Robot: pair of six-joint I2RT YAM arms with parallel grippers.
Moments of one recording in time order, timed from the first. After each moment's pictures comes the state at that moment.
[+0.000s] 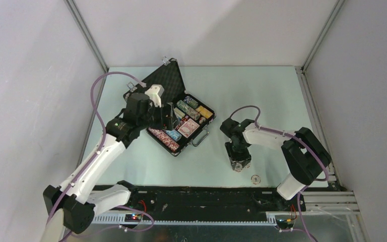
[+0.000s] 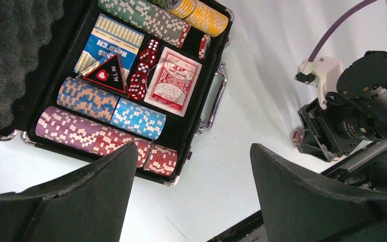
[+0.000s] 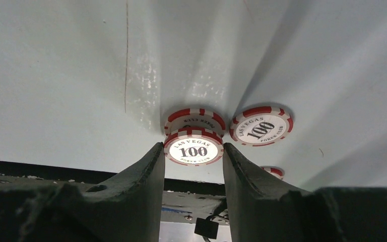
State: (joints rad) left arm -0.44 1.07 1.01 -0.56 0.15 -0.31; right arm 0.69 1.63 0.92 -0.87 -0.04 0.50
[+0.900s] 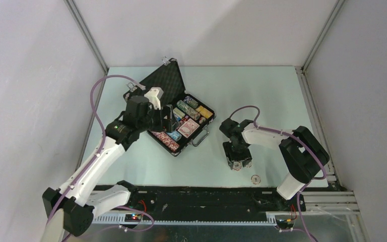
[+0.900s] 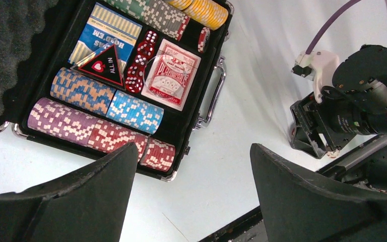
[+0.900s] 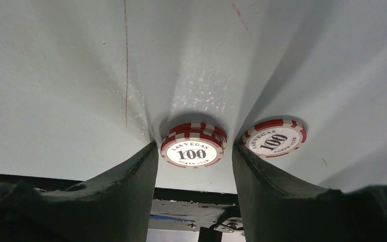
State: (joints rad) left arm -0.44 1.04 0.98 -0.56 0.15 -0.33; right arm 0.70 1.65 0.91 -0.83 -0.03 0.52
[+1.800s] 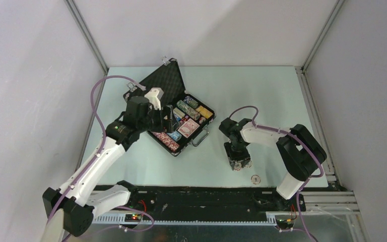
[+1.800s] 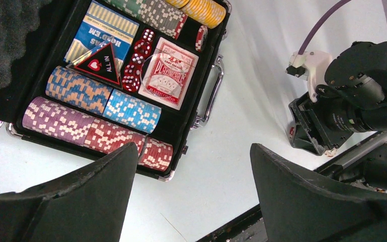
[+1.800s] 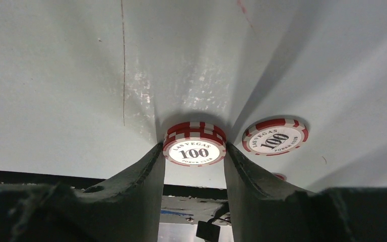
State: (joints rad) left arm -0.44 1.03 0.96 -0.55 0.16 -0.34; right arm 0.69 1.69 0.93 -0.85 -0.05 0.50
